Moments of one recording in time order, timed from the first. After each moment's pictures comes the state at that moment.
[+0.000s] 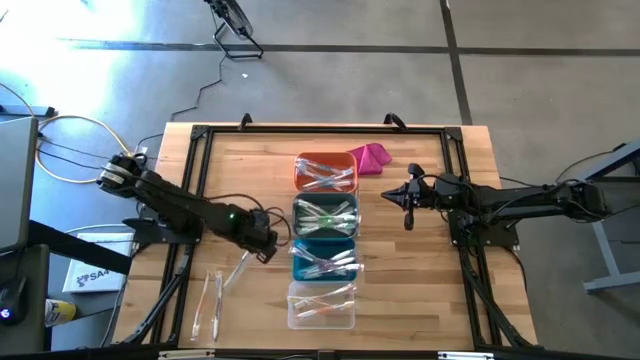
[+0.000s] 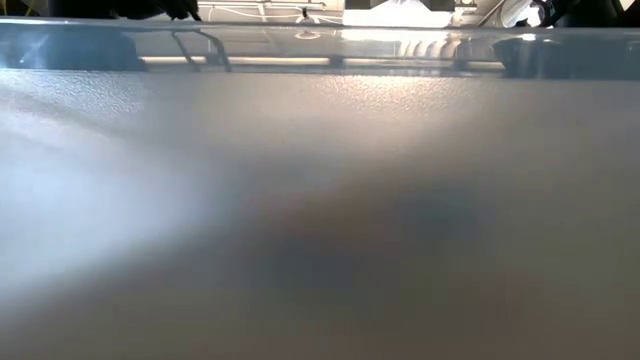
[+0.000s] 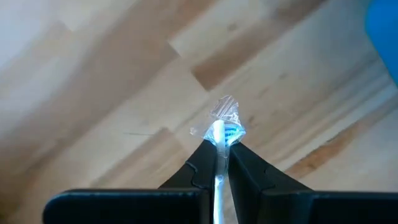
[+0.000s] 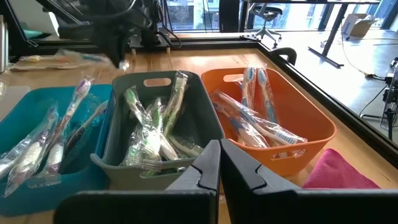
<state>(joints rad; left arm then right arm) -0.31 1.43 0.88 -0.83 -0.12 -1.23 -0.14 0.73 0.21 0.27 0.05 0.00</state>
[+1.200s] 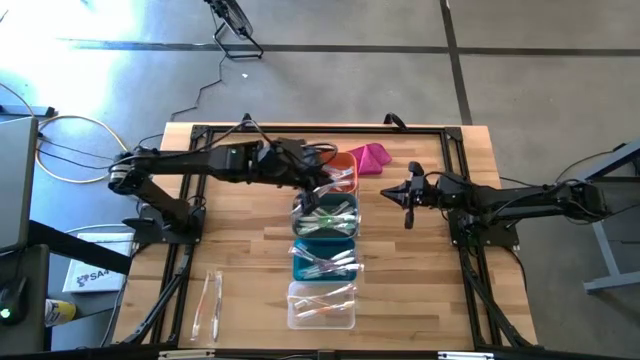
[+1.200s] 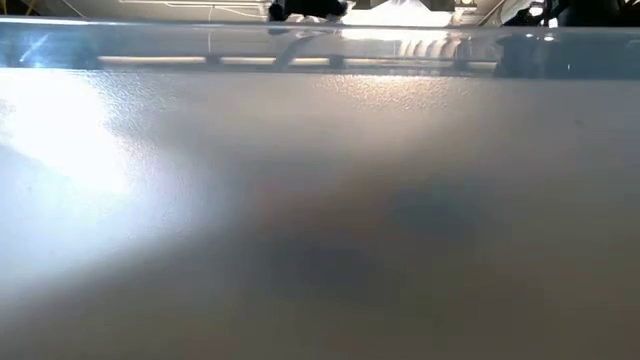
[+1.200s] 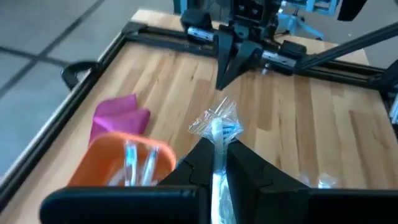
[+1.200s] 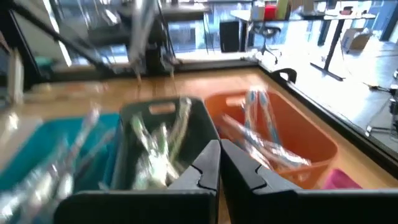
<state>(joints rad) 0.05 1.49 1.50 -0.51 -0.14 -0.15 -0.14 0.73 0.21 0.35 0.04 0.03</state>
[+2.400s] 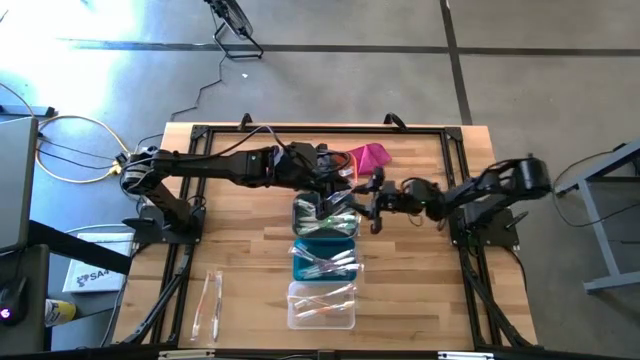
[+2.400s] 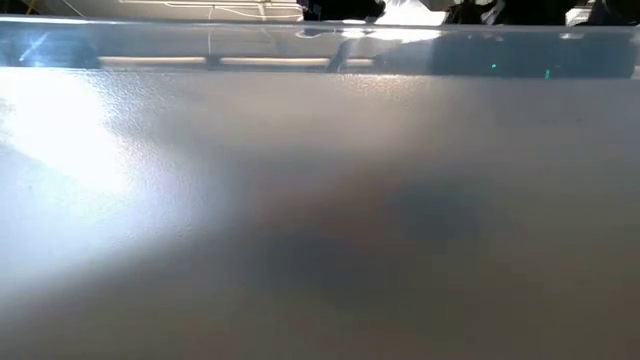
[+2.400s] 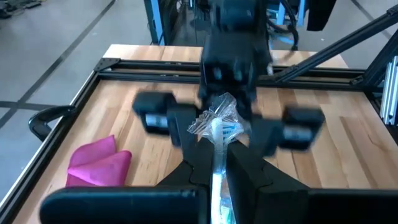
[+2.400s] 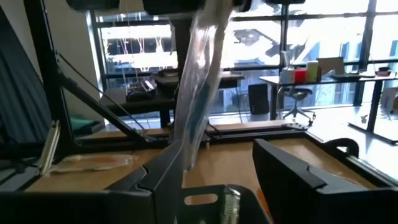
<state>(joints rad) 0.05 1.60 1.50 -0.29 -0.05 0.00 -0.06 1.49 0.36 1.28 -0.01 0.06</state>
